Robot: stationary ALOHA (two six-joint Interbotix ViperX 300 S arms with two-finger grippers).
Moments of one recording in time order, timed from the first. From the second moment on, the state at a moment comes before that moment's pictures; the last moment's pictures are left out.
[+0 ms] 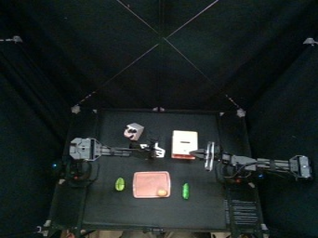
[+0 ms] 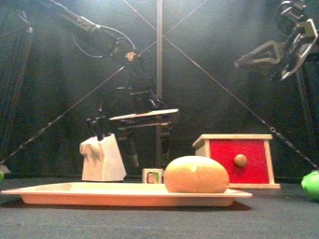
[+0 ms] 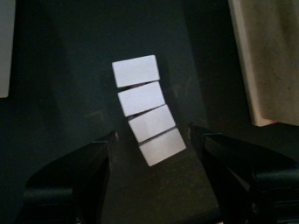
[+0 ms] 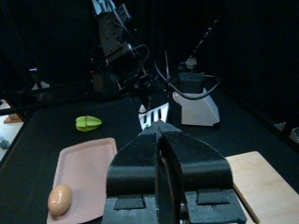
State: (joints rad) left arm 0.13 0.33 0.18 0.51 0.85 -1.48; right arm -0.20 -0.90 1.25 0.03 -0.39 0.02
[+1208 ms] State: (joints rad) left arm 0.19 0.40 0.16 0.46 0.83 -1.48; right arm -0.23 -0.89 1.25 0.03 -0.38 0.02
